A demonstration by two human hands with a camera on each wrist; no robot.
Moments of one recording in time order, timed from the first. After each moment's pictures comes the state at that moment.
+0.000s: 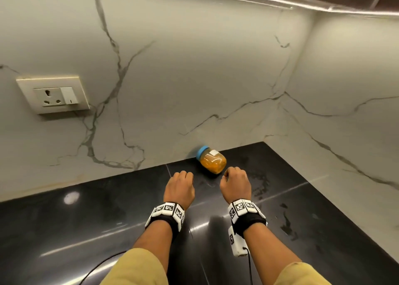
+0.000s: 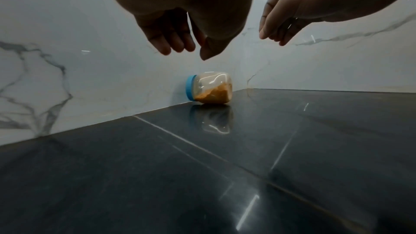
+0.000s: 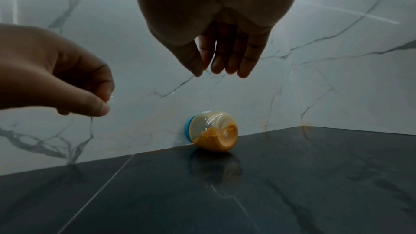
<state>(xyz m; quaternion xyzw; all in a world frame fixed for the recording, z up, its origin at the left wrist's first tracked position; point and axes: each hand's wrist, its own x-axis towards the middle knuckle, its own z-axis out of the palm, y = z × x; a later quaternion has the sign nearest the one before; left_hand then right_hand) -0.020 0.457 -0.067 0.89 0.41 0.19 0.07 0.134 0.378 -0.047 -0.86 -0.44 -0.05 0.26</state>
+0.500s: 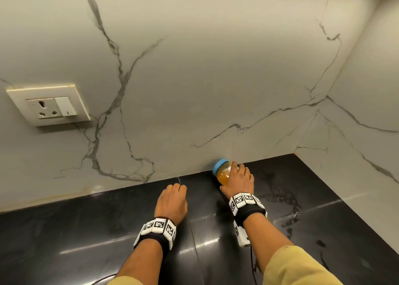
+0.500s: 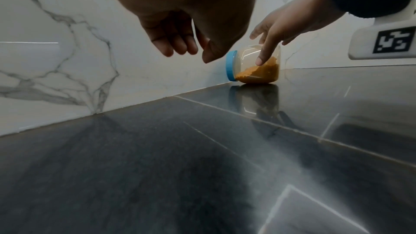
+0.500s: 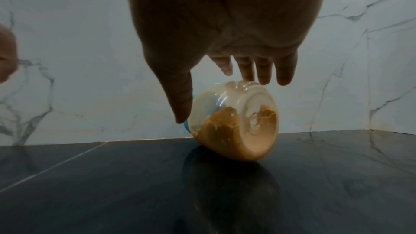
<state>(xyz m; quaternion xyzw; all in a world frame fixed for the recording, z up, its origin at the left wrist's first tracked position) -0.034 0.530 -0.095 0.89 0.44 0.12 0.01 0.186 0.507 -0.091 -0.88 -0.46 0.05 0.09</state>
